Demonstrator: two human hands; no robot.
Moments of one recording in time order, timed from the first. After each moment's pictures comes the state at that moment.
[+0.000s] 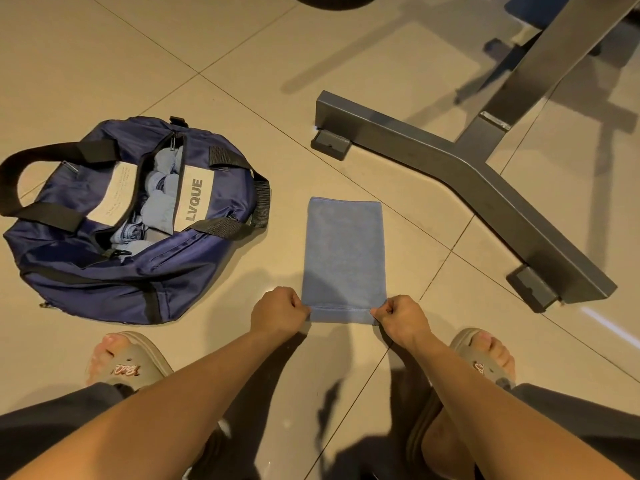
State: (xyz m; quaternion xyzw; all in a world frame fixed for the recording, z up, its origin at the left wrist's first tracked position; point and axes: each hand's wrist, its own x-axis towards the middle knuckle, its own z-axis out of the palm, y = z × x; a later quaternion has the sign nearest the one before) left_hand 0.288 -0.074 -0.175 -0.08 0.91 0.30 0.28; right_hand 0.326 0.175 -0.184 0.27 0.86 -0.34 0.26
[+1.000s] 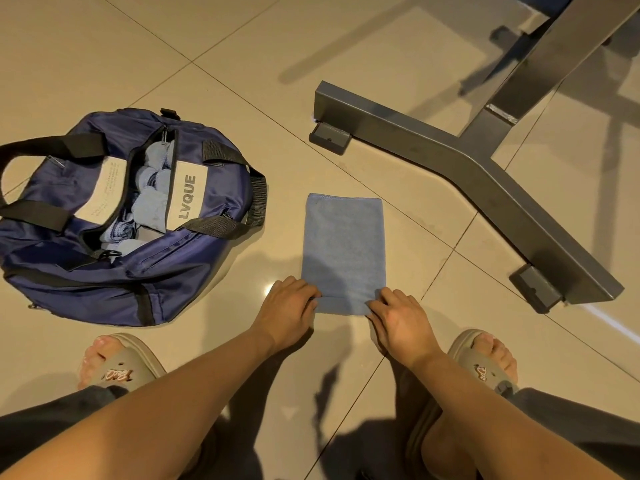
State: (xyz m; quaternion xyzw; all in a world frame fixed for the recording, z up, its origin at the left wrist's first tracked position) left_hand 0.283 -0.075 -0.191 0.23 0.93 0.25 0.15; right_hand 0.343 0.181 -0.189 -0.10 0.99 -0.08 0.07
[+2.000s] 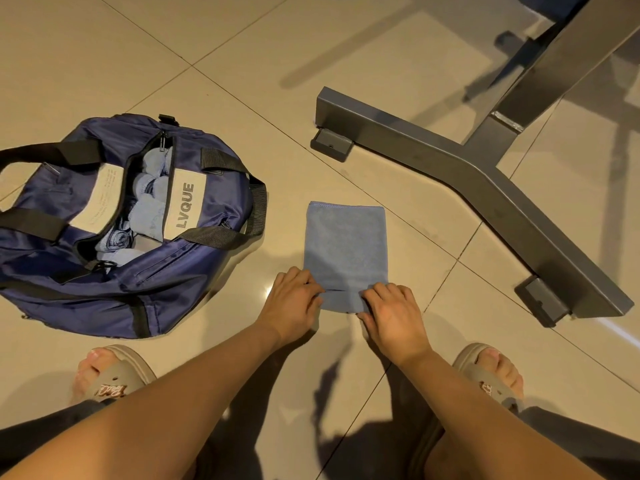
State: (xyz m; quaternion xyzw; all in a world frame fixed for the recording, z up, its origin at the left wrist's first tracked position) left_hand 0.253 -0.063 -0.187 0.24 0.93 0.22 0.16; right_hand 0.310 0.161 -0.174 -0.08 0.99 -0.10 0.05
